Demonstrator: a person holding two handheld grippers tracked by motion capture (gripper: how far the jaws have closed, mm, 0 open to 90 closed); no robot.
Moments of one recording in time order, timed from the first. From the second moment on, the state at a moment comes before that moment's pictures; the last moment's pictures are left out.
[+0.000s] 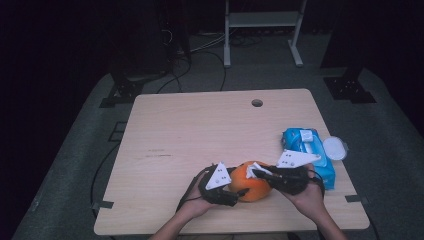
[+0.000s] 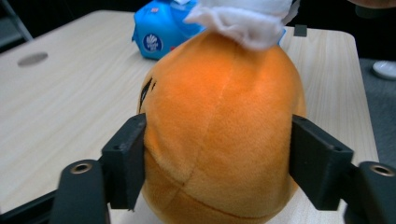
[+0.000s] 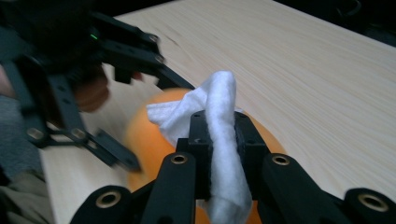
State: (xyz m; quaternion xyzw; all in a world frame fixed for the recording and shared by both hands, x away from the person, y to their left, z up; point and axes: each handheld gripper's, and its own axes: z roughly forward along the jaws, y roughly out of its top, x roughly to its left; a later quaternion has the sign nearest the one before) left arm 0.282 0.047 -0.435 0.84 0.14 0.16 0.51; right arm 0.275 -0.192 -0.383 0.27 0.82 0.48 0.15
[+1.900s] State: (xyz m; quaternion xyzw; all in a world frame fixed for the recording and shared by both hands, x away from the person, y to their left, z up) left arm 0.292 0.053 -0.425 0.83 0.21 0.12 0.50; right arm 0.270 -0.179 -0.382 0.26 0.82 0.49 0.15
